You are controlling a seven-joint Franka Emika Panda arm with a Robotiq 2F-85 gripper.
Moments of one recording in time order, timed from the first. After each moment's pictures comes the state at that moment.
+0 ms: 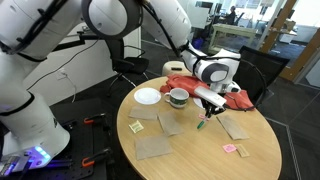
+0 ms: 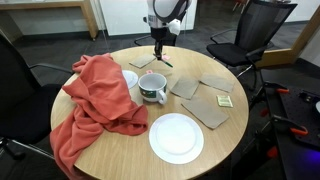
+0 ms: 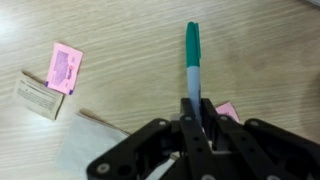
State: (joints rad) arm -0.14 0.85 -0.01 -1.42 -0.07 2.30 -0.38
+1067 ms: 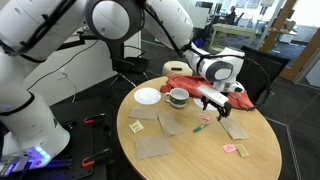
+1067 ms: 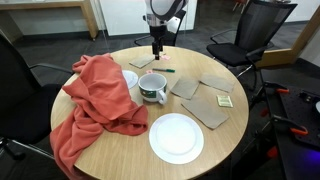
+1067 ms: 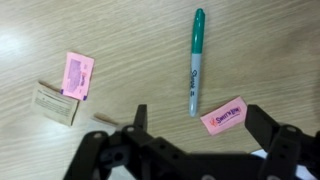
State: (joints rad) arm -0.13 0.88 -0.02 -1.35 -0.07 2.23 -0.31
